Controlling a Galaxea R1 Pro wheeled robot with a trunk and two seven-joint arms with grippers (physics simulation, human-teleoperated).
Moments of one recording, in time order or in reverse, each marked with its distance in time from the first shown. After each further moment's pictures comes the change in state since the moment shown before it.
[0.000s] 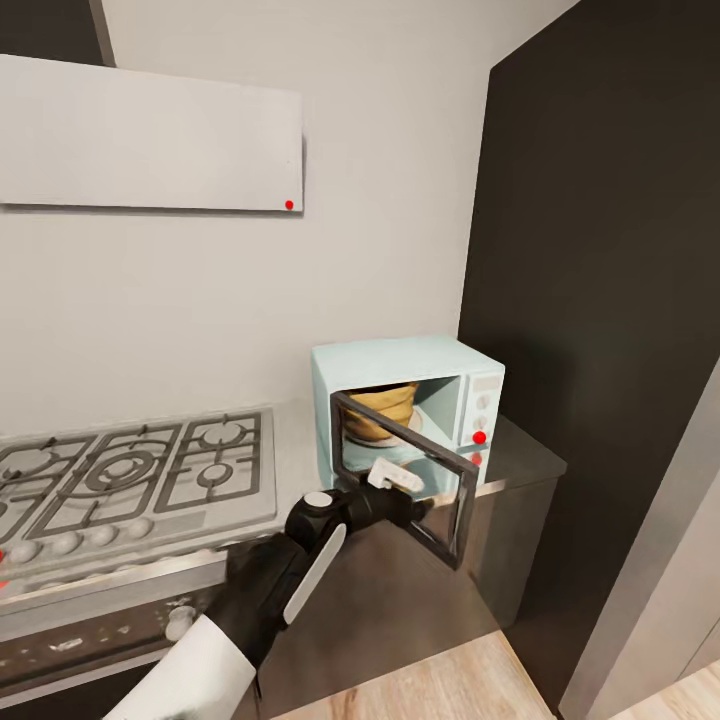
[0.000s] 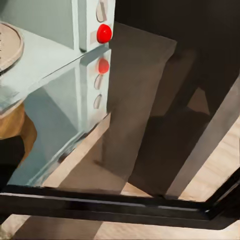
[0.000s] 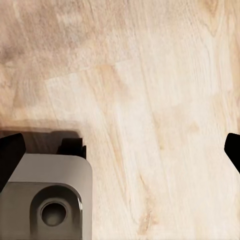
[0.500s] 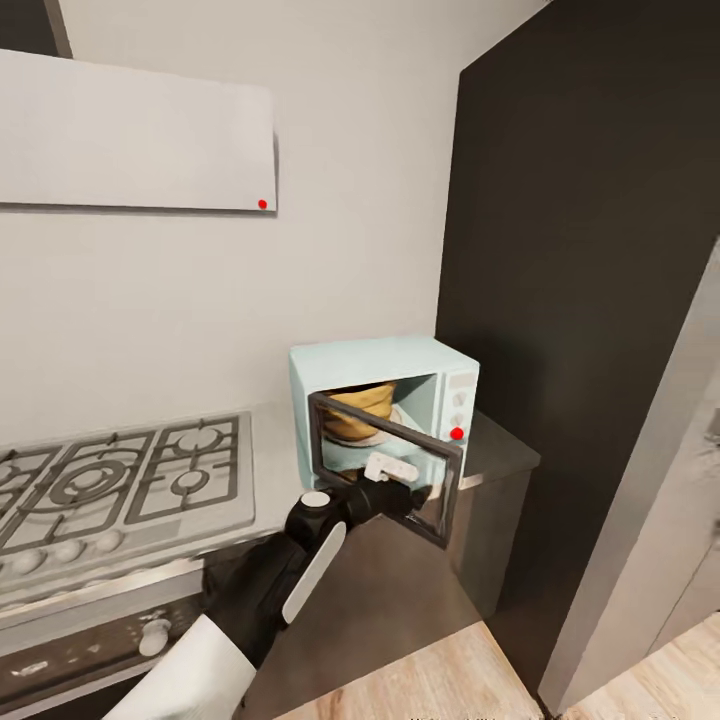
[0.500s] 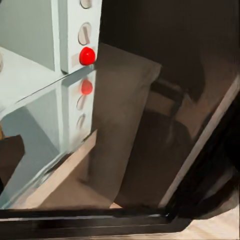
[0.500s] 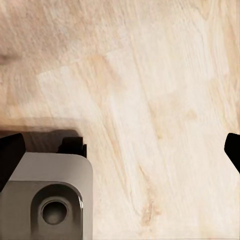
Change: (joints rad) left arm 0.000 0.000 0.000 0.000 0.082 -0.065 0.069; right arm 0.000 0.001 0.000 0.001 -0.002 0.005 -0.001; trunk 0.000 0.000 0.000
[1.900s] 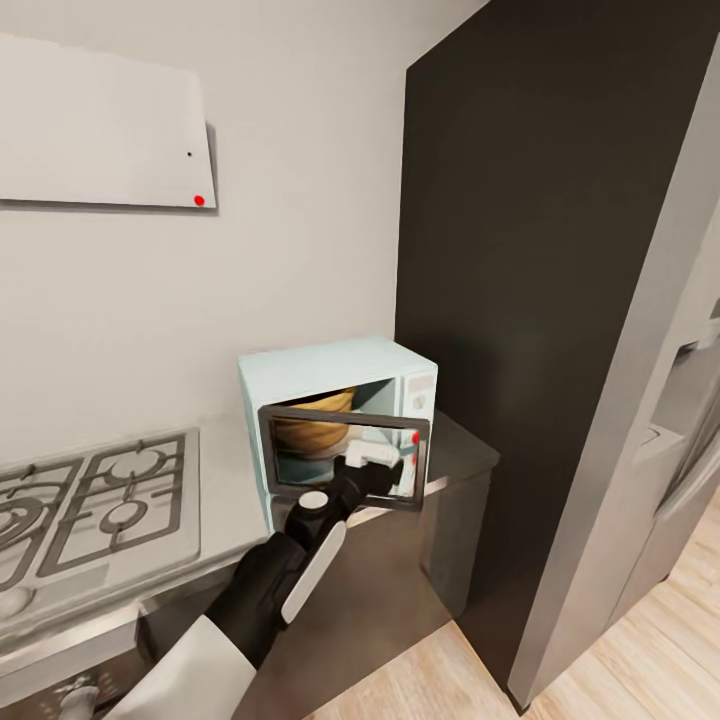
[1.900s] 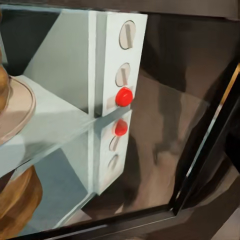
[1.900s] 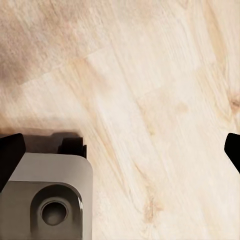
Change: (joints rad) left arm 0.000 0.000 0.000 -0.006 0.010 -0.100 0.301; right arm 0.000 -0.001 0.001 0.000 0.003 -0.003 0.004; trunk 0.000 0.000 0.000
